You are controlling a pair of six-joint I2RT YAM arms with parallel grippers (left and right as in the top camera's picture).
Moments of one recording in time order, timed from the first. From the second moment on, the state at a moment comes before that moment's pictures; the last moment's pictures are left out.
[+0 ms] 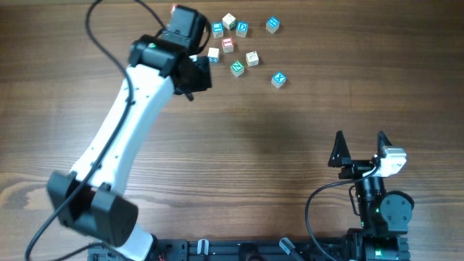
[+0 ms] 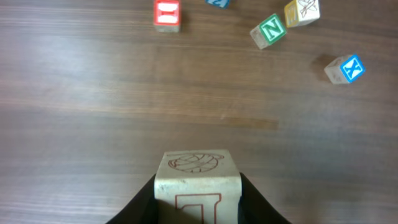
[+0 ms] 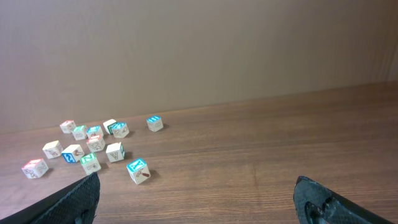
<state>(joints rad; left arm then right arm) -0.36 1.74 1.71 -1.17 -0.06 -0.44 -0.06 0.02 0.01 0.00 -0.09 0.16</state>
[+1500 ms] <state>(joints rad) -0.46 1.69 1.01 -0.43 0.12 -0.62 -0.06 0.02 0.01 0.00 -0.09 0.15</state>
